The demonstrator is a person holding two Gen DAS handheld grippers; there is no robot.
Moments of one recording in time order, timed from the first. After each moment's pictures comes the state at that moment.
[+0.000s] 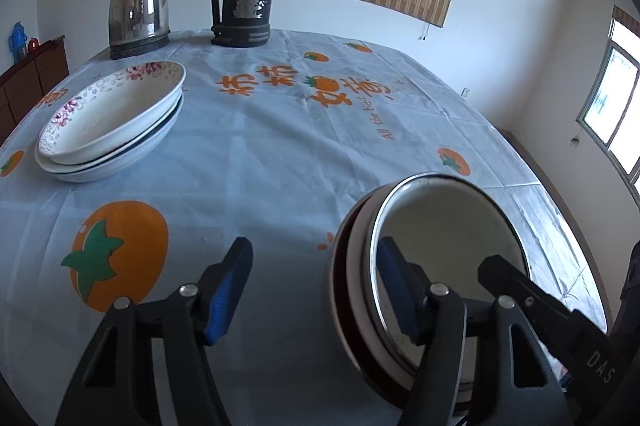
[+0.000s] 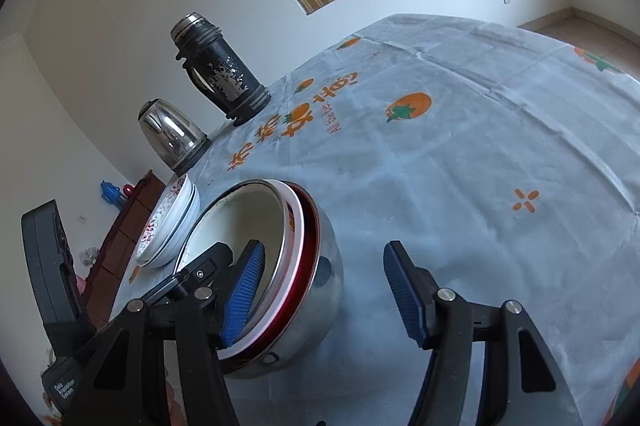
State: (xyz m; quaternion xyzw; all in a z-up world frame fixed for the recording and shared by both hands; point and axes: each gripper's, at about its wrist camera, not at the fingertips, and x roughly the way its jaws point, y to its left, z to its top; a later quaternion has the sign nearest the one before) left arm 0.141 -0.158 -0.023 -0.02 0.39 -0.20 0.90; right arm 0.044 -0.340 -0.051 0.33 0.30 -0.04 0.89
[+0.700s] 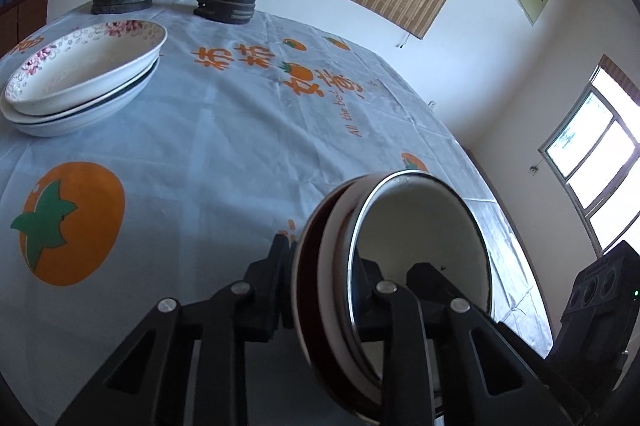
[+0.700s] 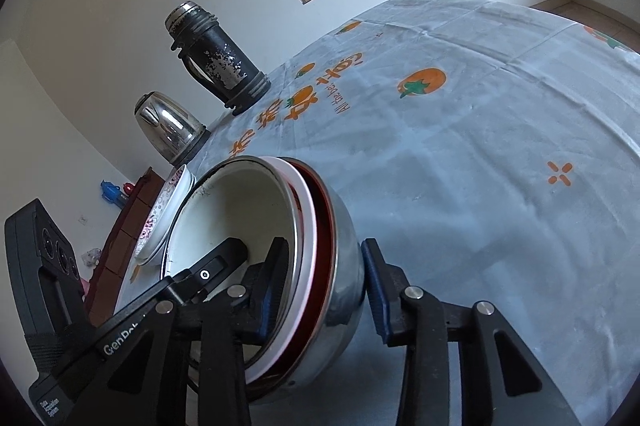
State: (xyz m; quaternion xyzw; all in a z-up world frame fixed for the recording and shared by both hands) left arm 0.142 -0.149 -0.029 -0.11 0.41 -0.26 0.87; right arm 0.055 -0.324 -0.060 0.34 0.31 -0.03 0.89
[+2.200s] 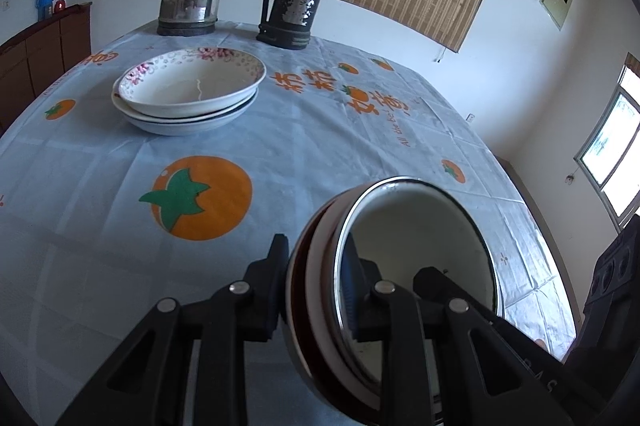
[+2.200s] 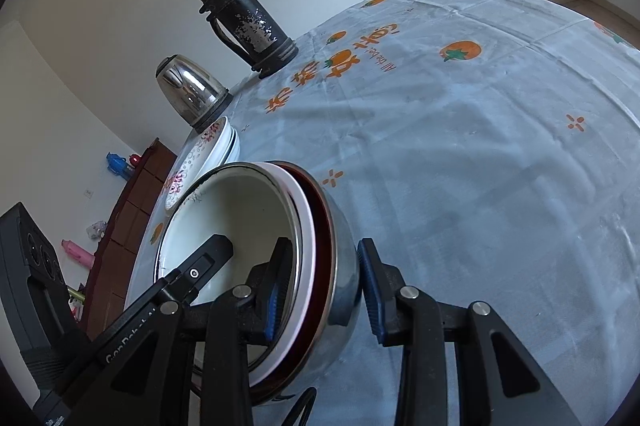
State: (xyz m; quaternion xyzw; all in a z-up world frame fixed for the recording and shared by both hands) left arm 0.097 -0.079 -0.004 -0.09 0.39 -0.17 0.90; right arm 0.036 -0.258 -0.036 0.32 0.35 0.00 0.88
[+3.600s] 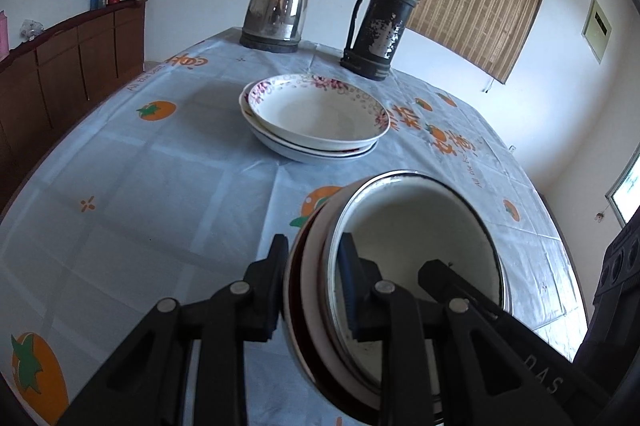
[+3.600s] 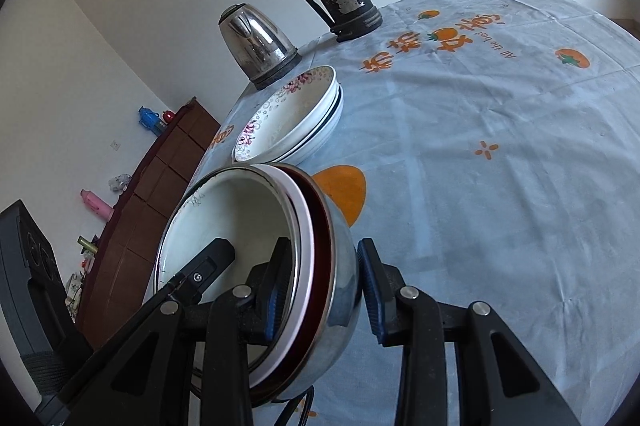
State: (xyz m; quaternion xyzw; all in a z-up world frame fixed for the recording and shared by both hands) left arm 0.106 0.027 0.006 -0.11 0.38 -0.09 0.91; right arm 0.078 -0.154 -0.014 0.27 0.37 0.08 0.88
